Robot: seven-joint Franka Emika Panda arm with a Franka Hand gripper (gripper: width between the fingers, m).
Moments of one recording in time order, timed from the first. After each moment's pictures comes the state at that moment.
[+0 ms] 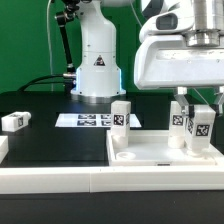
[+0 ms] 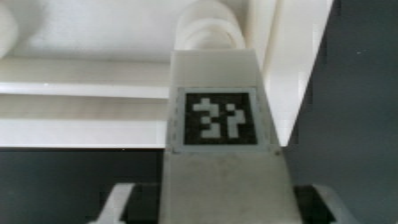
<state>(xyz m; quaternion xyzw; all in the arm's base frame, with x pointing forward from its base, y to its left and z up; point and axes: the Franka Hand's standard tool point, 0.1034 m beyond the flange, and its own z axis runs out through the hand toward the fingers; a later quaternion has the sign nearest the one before) 0.624 0.118 0.098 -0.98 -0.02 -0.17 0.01</state>
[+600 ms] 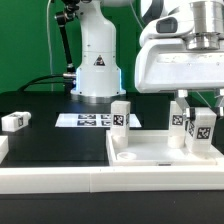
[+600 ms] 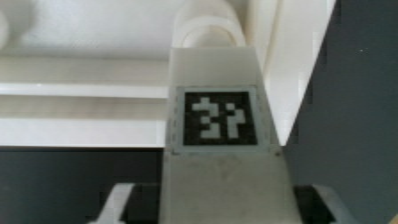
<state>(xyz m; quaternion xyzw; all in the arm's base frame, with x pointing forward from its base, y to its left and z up) 0.622 0.119 0.091 -0.98 -0.02 -0.20 0.01</state>
